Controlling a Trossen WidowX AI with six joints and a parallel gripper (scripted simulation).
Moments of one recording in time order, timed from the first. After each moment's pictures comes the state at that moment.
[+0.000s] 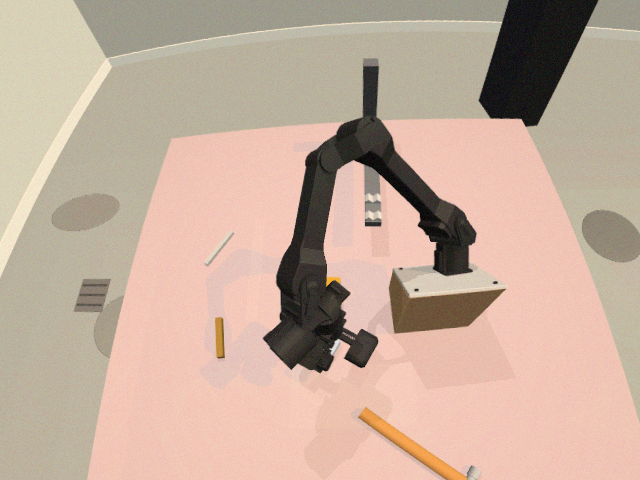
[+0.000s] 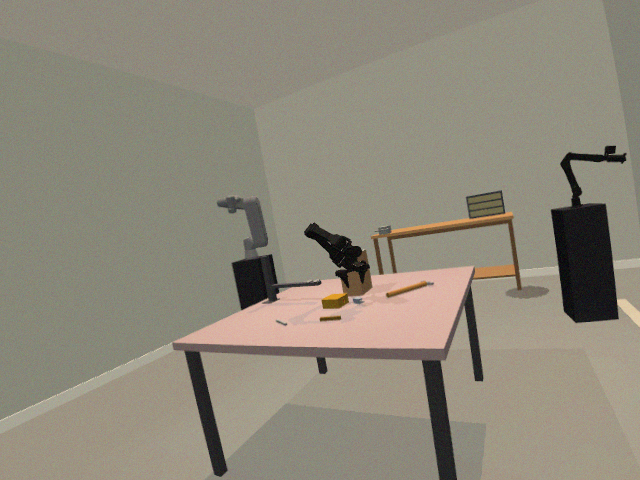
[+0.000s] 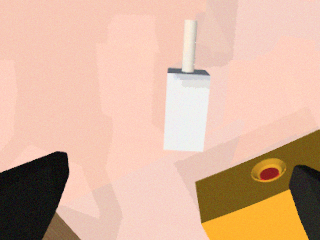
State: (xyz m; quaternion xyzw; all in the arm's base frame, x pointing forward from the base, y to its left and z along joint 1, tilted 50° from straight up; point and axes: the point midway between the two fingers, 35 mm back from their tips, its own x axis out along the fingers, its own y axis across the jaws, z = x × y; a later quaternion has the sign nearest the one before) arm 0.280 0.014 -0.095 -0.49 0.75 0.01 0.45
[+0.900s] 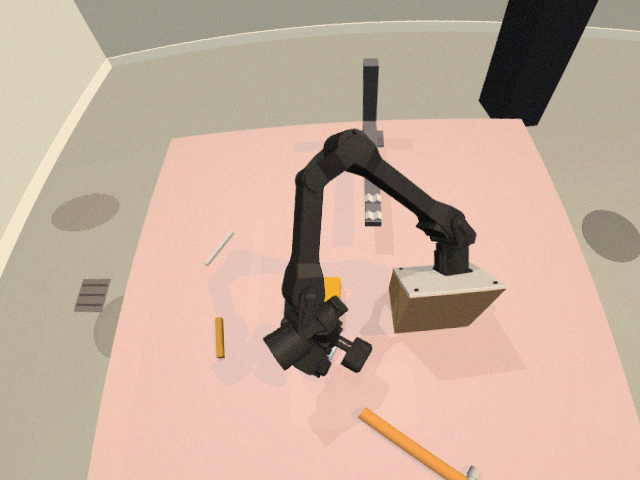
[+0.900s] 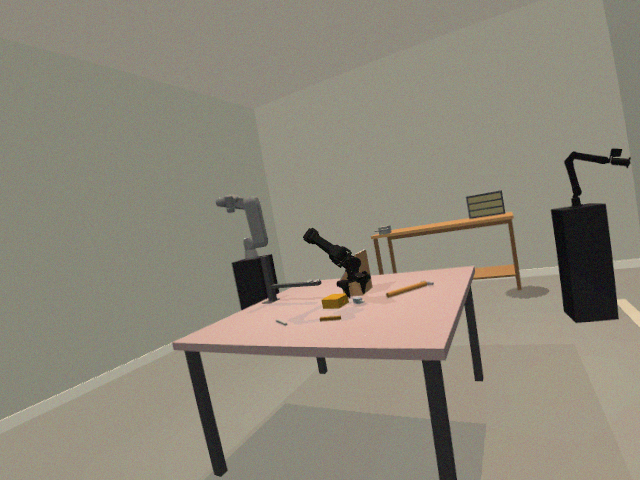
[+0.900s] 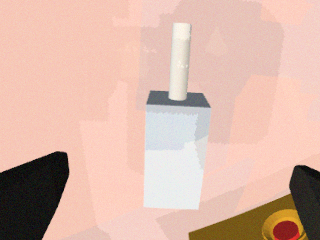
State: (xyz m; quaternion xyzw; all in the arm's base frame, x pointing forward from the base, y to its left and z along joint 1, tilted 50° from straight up) arm 0.282 -0.029 -0.131 -0.50 0.74 0.00 0.44
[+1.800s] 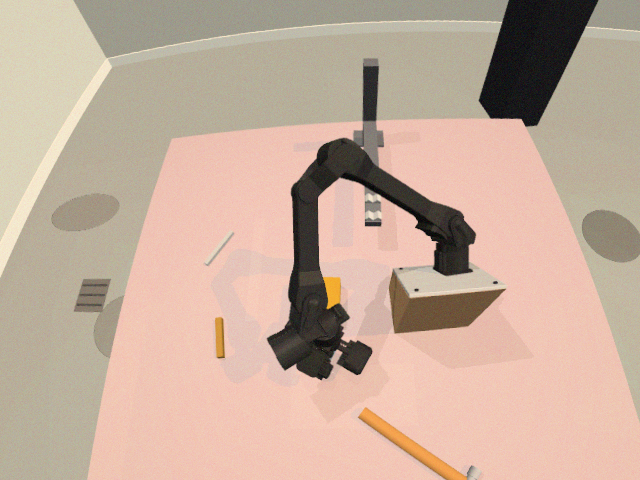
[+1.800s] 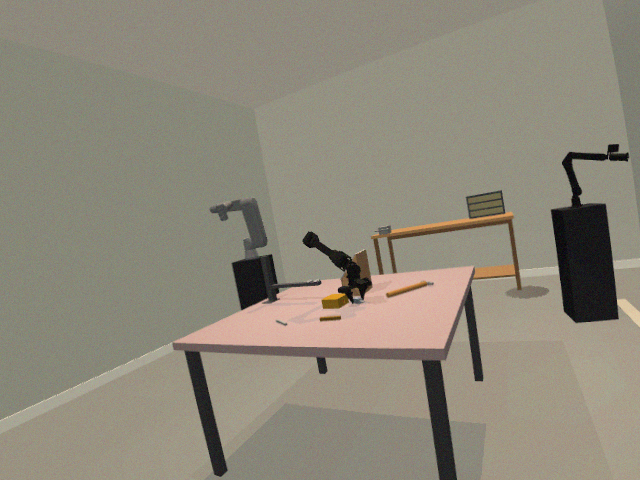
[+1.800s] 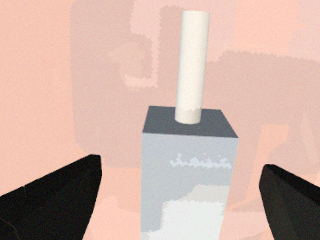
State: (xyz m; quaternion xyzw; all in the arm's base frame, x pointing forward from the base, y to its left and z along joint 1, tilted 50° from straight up) arm 0.275 -0.055 -0.153 -0.50 0.75 0.00 0.44
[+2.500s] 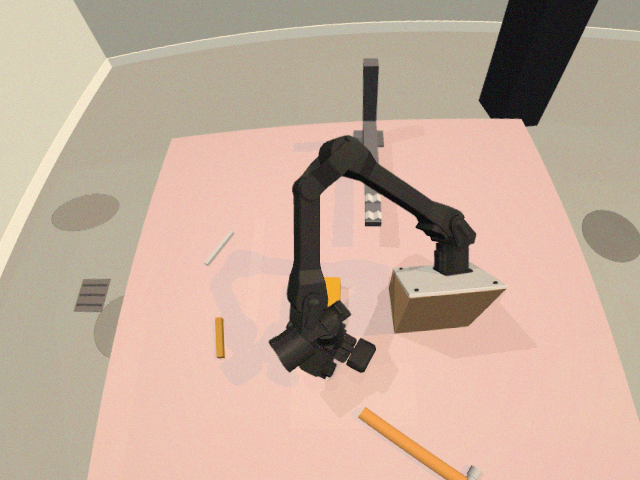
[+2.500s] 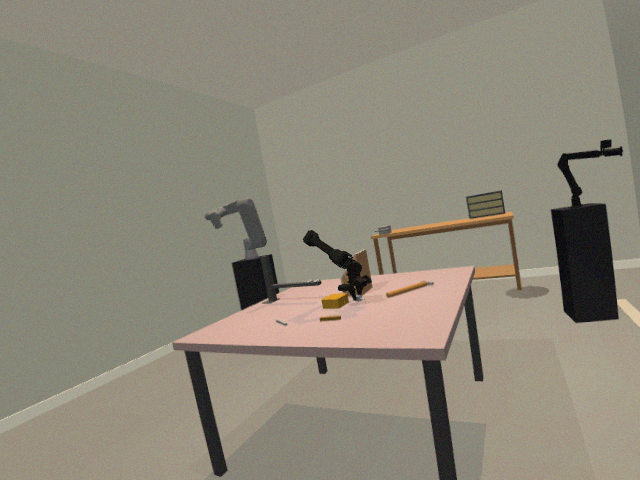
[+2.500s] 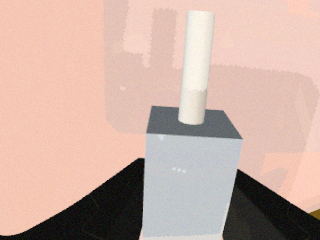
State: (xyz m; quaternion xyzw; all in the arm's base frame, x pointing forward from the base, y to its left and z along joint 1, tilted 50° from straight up) arm 0.270 -0.046 -0.144 -0.50 0.75 0.01 0.43
